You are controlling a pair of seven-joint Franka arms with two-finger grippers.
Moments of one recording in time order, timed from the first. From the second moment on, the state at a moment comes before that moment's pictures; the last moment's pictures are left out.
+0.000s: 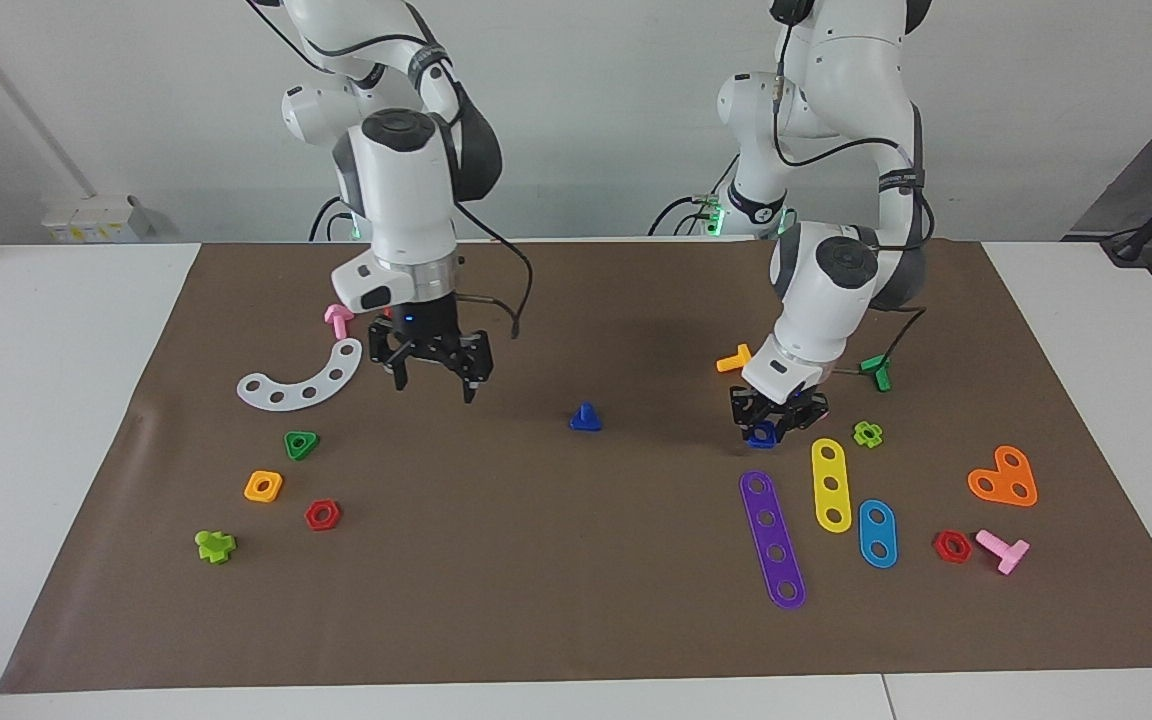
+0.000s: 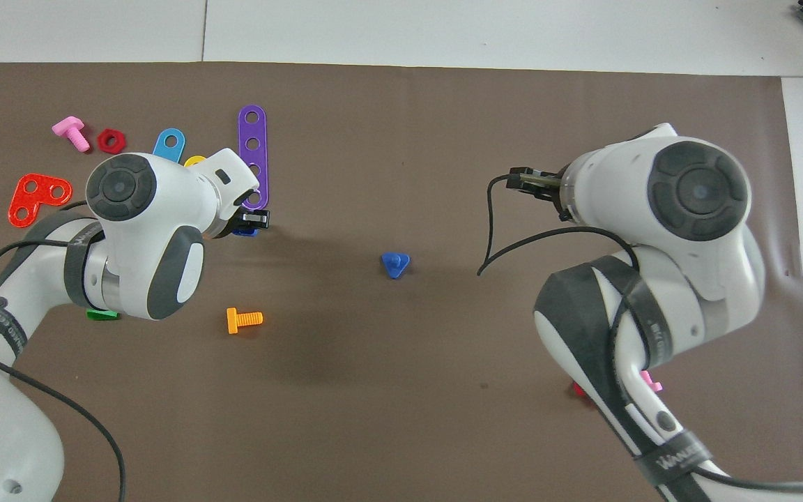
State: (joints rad) left arm -0.26 0.27 -0.06 -1.96 -0.01 2.37 -0.16; right arm 0.34 0.10 -0.06 -1.82 -0.12 2.17 0.61
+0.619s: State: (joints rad) left arm -0.49 0.28 -0.07 -1.86 0.00 2.36 -0.47; right arm 0.05 -0.07 -0.06 -1.82 0.01 1.78 0.12
